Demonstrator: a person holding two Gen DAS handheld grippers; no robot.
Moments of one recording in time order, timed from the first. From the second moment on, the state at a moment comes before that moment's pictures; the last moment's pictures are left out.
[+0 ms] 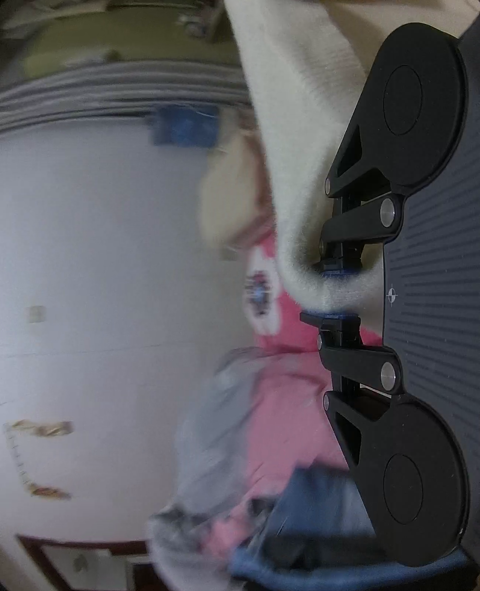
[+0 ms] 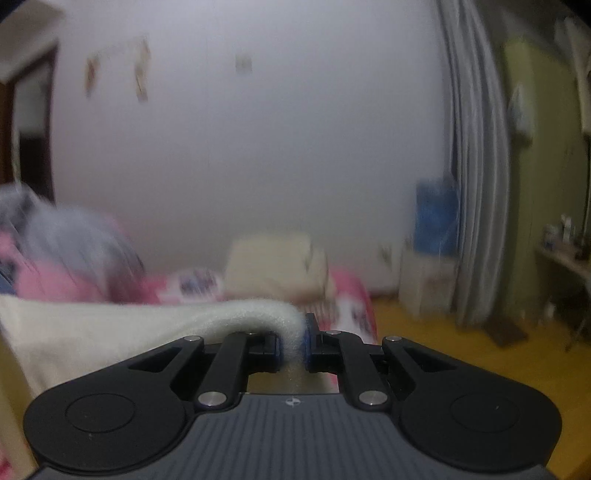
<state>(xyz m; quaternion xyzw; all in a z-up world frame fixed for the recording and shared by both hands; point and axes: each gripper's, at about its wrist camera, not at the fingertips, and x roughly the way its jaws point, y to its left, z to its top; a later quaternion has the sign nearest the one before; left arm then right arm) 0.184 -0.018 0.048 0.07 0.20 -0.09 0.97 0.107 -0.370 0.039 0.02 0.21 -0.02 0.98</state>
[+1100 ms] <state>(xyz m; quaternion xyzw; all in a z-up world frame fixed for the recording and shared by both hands) 0.237 -0.092 -0.069 0.24 0.27 -0.24 0.90 0.240 -0.312 -0.110 0.01 0.40 0.14 0.90</state>
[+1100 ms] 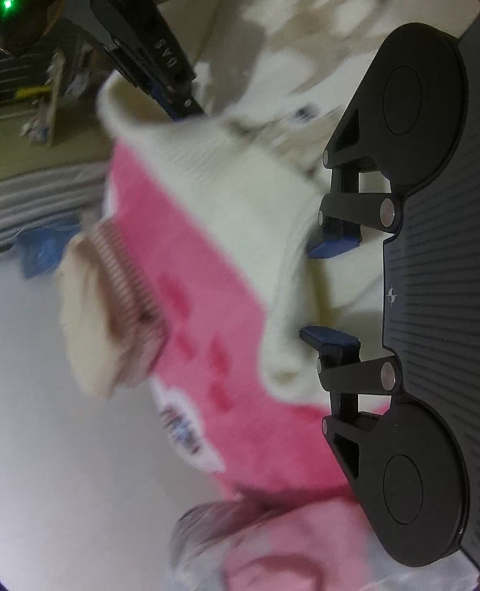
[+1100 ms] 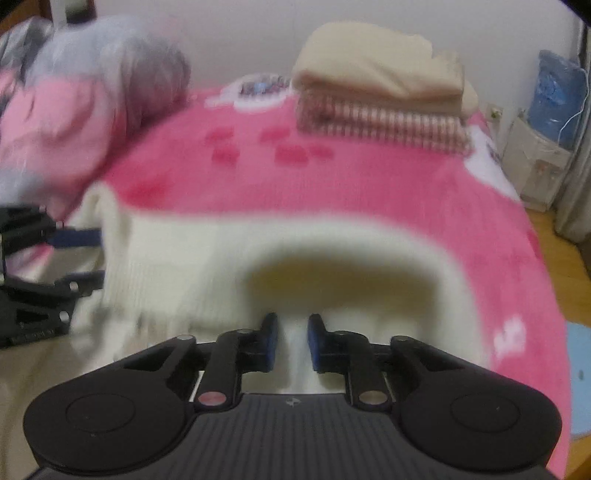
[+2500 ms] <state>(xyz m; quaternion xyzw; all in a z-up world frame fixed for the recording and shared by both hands) 0.004 0.056 0.026 0.01 0.41 -0.24 0.88 -0.046 -0.419 0.010 0.48 0.25 0.24 0.81</state>
